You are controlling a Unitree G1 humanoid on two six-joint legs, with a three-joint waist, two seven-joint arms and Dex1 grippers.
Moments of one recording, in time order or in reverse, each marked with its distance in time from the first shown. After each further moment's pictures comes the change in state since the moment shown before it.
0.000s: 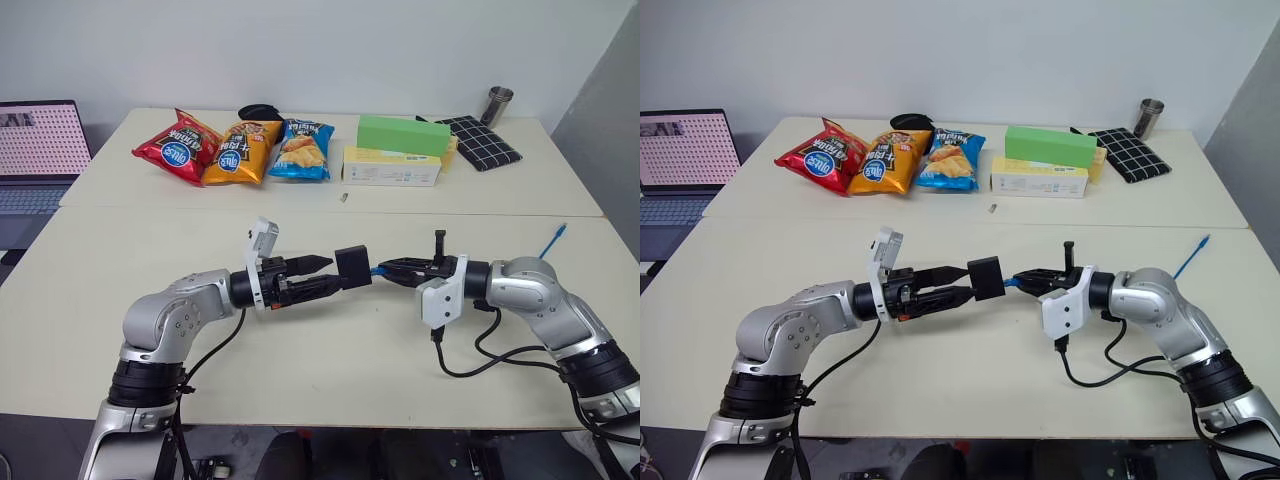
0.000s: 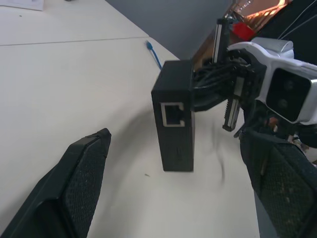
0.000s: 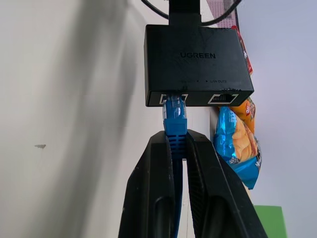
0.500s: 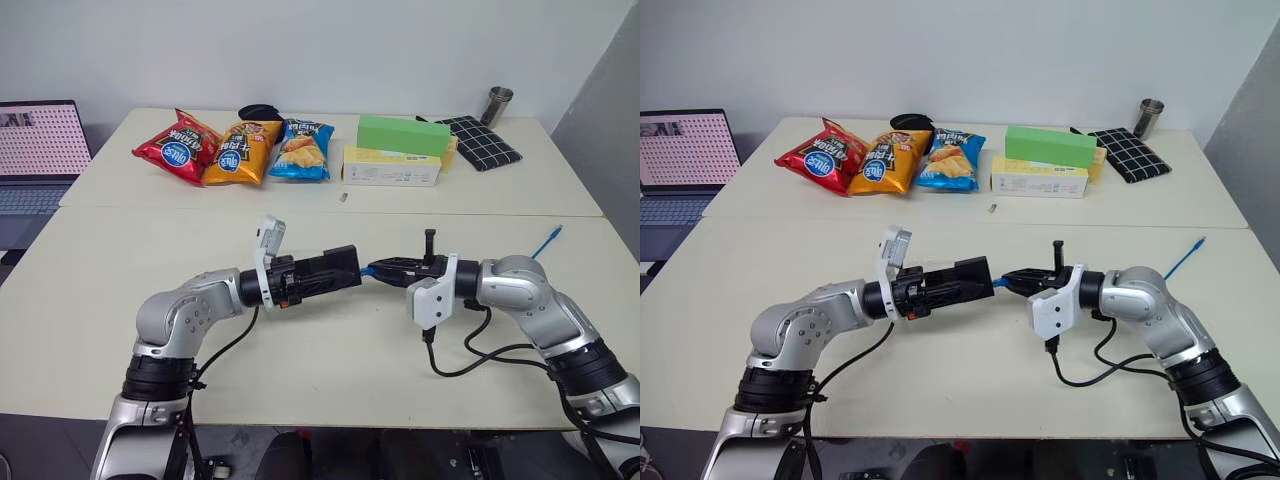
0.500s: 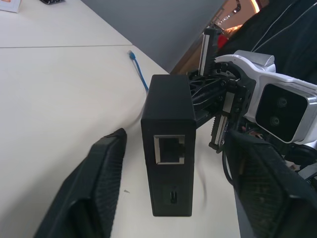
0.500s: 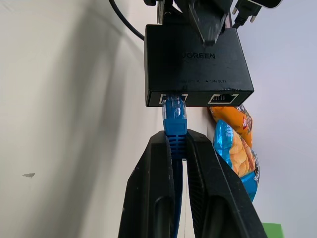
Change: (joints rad) left arm -0.020 -0.022 -0.014 0.038 -0.022 0.010 -0.029; right arm -0.019 0.048 0.007 -0.014 0.000 0.010 0.017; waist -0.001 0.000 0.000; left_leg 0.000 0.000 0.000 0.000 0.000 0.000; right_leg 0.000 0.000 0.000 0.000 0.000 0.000
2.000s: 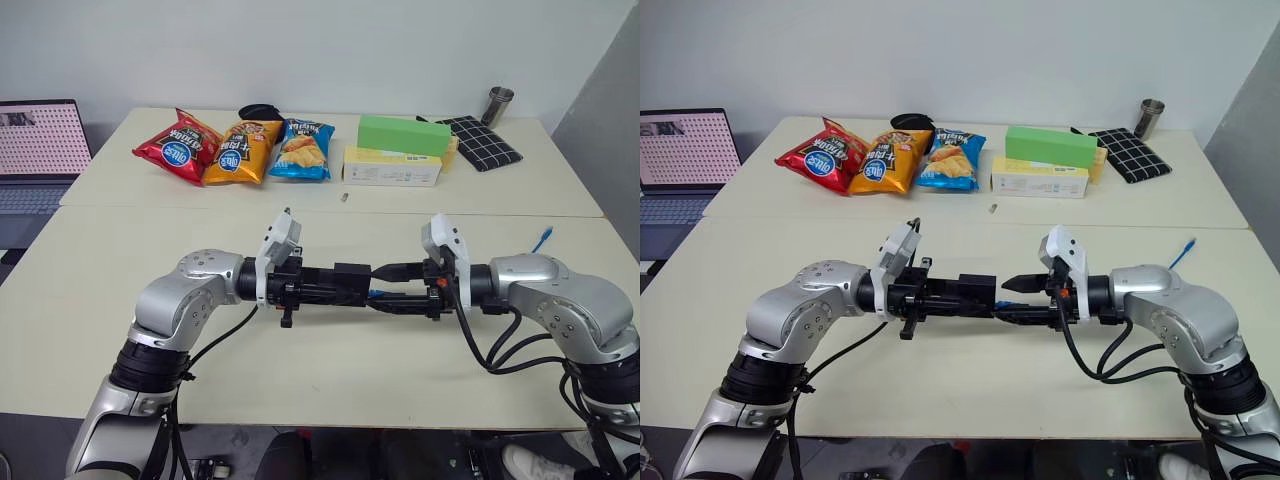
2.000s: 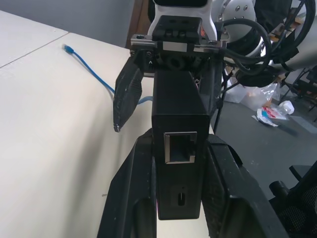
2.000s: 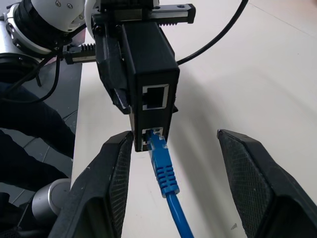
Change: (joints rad) left arm -0.055 0.121 -0.149 -0.068 0.152 -0.234 -0.299; right arm -0.020 -0.025 -0.152 -0.382 0.971 1.464 0.104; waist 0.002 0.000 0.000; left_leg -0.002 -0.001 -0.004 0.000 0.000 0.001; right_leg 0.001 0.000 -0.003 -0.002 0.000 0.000
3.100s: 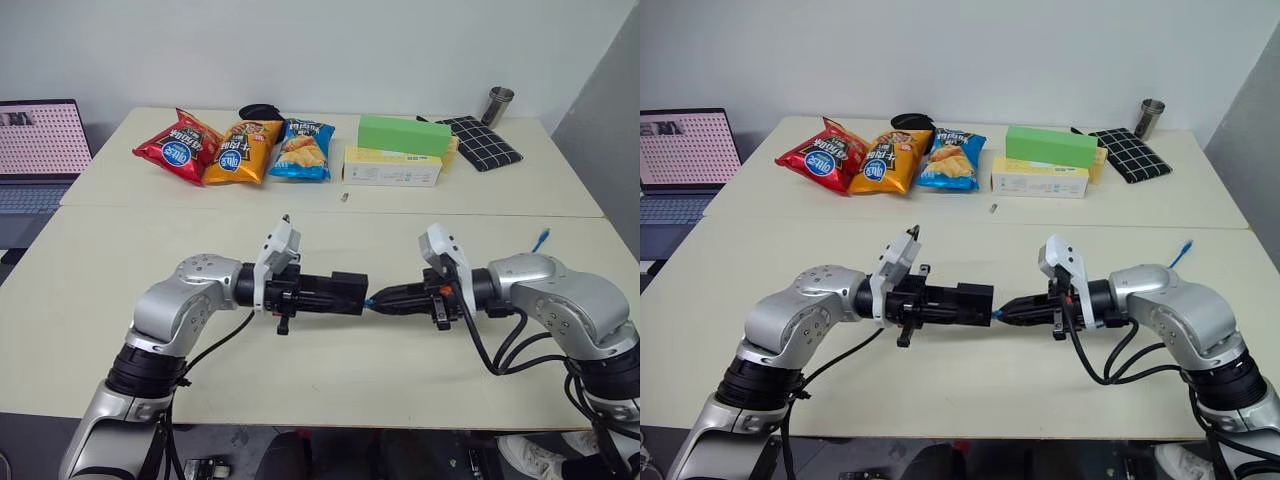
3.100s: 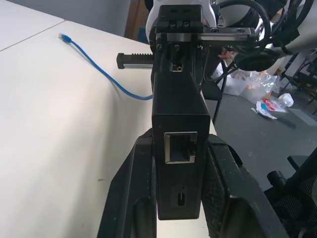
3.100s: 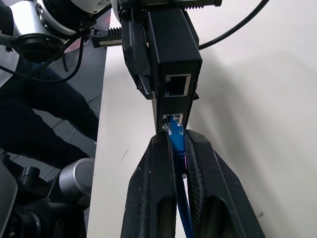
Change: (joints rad) left arm 0.021 0.021 -0.023 -0.004 0.024 -0.033 -0.023; right arm -0.005 -0.035 0.042 0.031 -0.038 -0.006 0.136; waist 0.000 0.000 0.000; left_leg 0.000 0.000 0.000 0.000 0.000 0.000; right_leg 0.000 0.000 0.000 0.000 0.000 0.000
